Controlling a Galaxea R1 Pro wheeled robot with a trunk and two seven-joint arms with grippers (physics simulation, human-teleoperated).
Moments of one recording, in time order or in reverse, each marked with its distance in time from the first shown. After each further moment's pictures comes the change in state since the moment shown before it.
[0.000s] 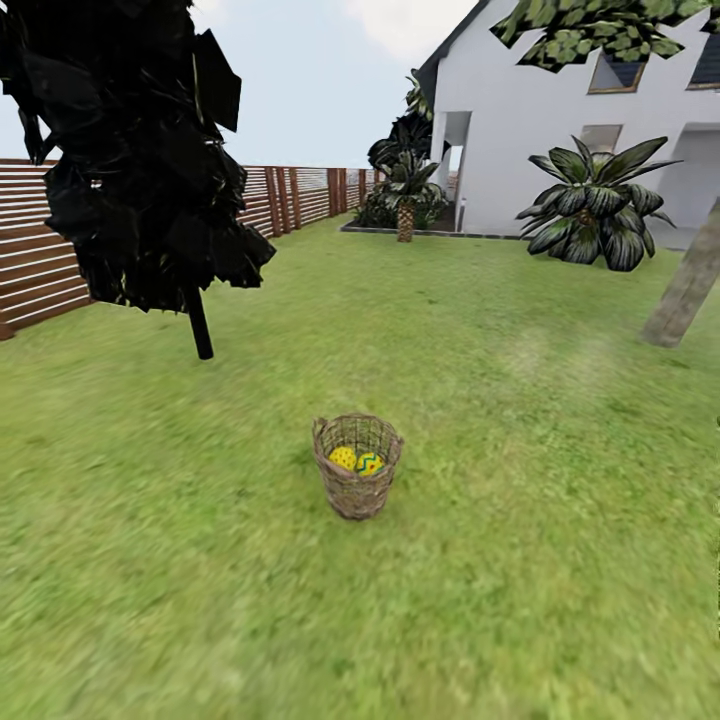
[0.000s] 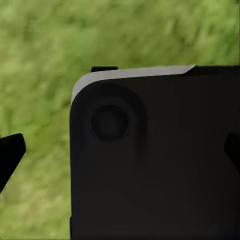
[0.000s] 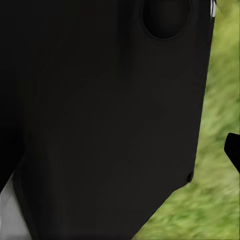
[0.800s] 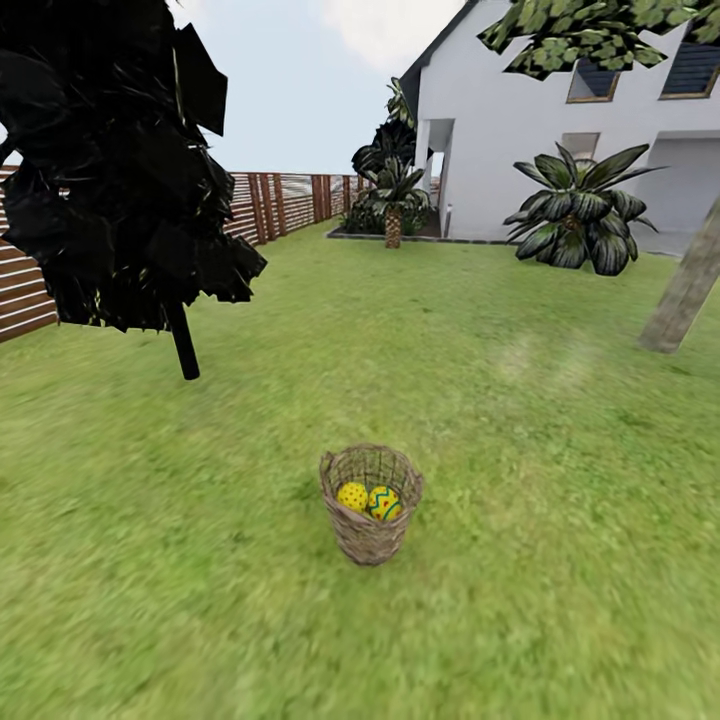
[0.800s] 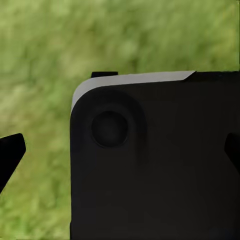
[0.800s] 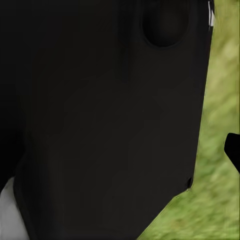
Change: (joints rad) left arm 0.000 0.000 0.000 0.000 0.000 0.000 0.000; right arm 0.000 0.000 0.000 0.001 0.000 -0.002 0.000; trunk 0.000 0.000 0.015
